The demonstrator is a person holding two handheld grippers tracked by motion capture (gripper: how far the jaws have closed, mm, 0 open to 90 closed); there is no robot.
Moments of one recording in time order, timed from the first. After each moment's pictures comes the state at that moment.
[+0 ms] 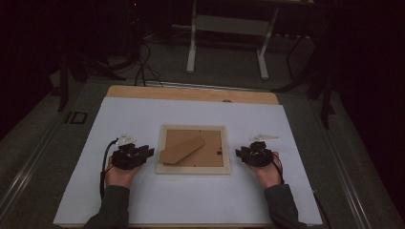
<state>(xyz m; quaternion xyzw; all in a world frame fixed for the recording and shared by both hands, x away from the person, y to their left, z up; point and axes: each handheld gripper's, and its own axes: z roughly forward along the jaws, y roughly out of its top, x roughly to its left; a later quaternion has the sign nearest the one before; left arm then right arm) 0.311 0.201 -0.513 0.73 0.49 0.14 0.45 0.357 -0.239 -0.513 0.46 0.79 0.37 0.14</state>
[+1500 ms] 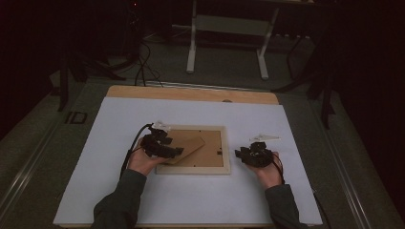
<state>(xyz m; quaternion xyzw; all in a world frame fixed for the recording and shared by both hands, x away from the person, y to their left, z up) 0.358 0.125 -0.483 0.83 0.40 0.06 0.39 0.356 -0.240 -0.511 0.45 0.80 0.38 0.13</state>
